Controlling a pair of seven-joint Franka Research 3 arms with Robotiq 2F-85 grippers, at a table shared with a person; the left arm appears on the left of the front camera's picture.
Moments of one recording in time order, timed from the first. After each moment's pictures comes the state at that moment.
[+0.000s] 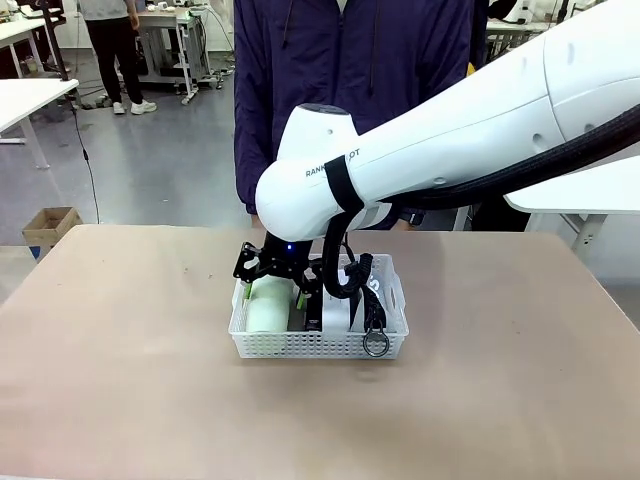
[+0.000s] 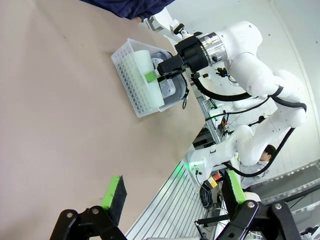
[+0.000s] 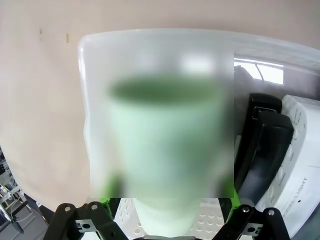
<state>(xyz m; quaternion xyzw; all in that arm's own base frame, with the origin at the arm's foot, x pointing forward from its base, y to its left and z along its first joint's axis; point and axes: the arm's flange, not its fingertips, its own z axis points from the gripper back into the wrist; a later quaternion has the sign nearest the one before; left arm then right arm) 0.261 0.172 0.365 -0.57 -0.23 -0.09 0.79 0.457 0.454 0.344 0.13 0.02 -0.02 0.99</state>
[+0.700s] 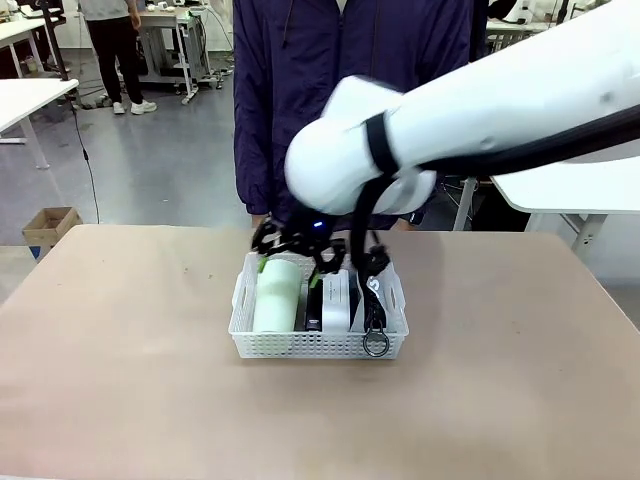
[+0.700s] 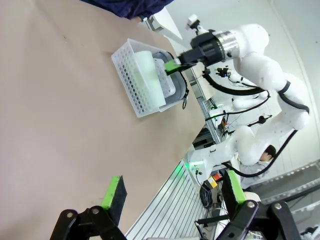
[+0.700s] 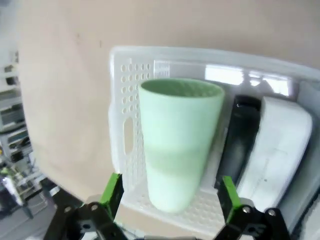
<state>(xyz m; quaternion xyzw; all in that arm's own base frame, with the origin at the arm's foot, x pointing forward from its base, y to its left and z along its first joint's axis) 0.261 0.172 0.365 -0.57 -0.23 -0.09 0.79 0.457 0.395 0.391 0.21 0.00 0.00 0.98</state>
